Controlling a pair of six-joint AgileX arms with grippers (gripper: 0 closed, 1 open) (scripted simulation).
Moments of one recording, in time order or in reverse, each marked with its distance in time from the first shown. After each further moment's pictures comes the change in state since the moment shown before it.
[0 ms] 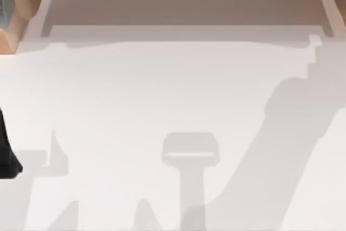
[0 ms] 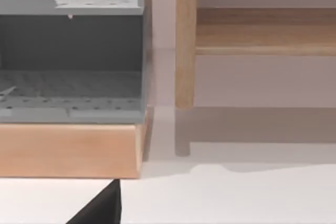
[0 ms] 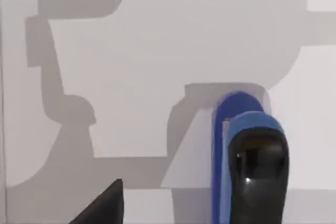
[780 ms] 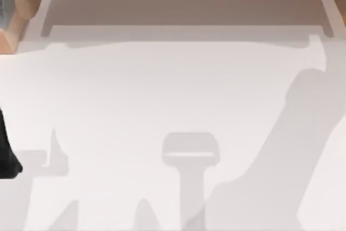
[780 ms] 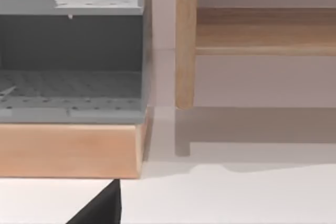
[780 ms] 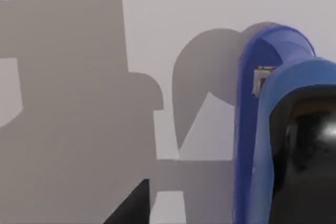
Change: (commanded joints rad) left arm 0.000 0.000 0.000 0.000 0.000 0.000; right arm 0.006 0.123 0.077 -0.126 0.055 0.019
